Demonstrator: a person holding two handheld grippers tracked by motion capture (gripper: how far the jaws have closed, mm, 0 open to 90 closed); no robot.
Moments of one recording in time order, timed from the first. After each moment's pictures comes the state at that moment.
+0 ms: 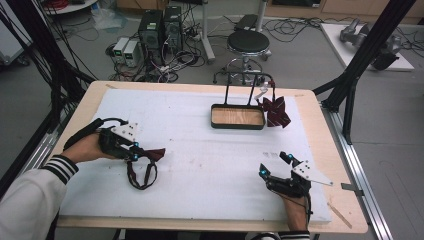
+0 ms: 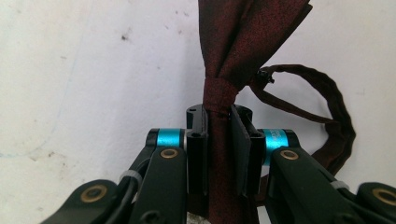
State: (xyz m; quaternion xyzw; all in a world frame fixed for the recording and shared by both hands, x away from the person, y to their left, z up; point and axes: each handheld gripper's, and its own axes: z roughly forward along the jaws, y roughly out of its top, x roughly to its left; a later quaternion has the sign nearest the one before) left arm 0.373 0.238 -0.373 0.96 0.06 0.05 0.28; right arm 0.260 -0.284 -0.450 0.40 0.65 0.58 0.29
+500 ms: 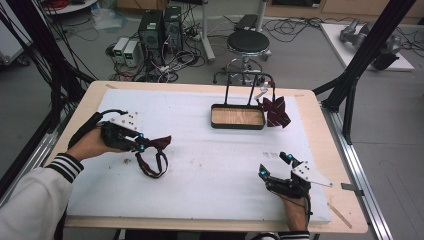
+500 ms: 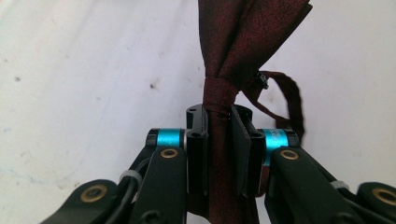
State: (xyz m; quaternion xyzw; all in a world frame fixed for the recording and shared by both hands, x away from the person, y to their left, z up) left arm 0.379 0.229 -0.354 0.93 0.10 0.07 0.35; right arm 0.259 -0.283 -0.450 0.39 0.66 0.58 0.29
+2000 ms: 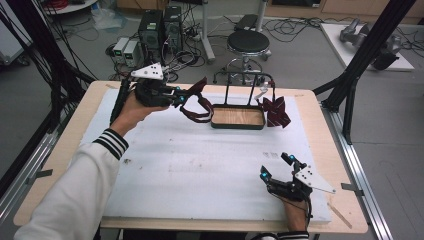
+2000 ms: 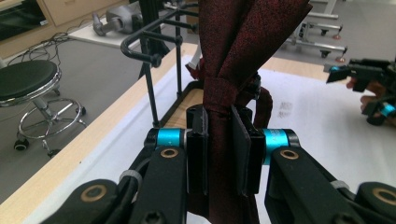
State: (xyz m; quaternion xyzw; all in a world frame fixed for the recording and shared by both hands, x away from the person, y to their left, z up) left arm 0.446 0.146 -0.289 0.81 0.15 0.11 0.55; right arm 0.251 -0.286 -0.453 0.37 0.64 0.60 0.31
